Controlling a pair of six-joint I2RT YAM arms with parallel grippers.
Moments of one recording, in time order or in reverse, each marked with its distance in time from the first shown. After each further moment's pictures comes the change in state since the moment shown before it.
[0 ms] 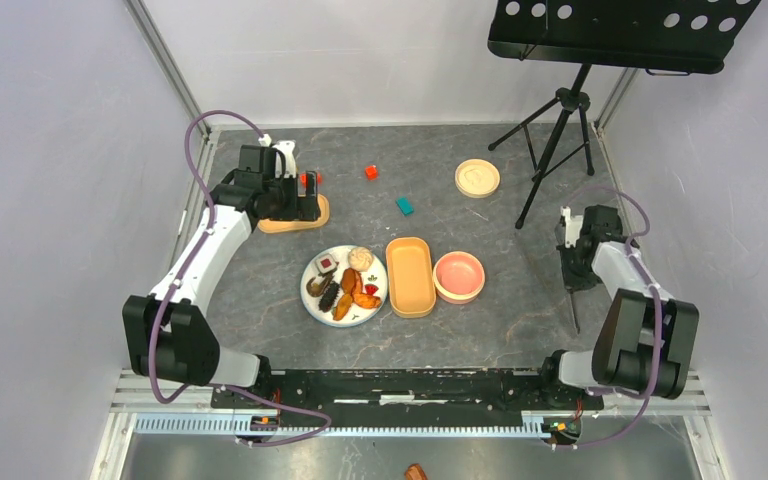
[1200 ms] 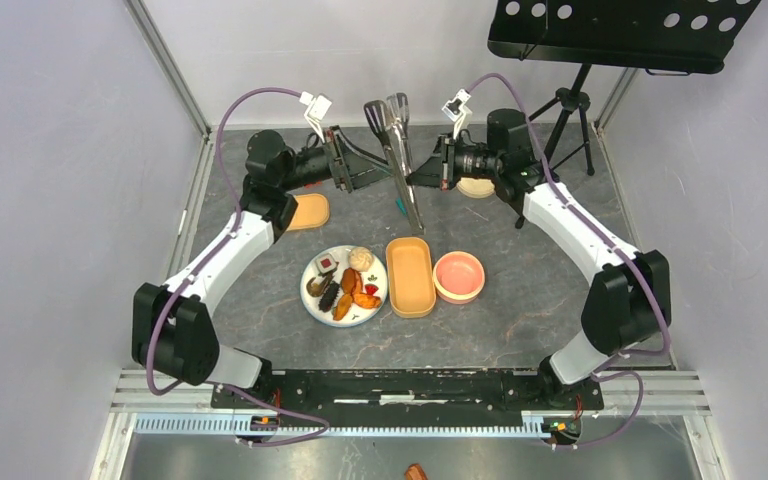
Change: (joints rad) left arm -0.163 0.017 -0.073 1.136 0.855 -0.726; right arm 0.621 0.204 0.613 0.500 -0.896 0.686
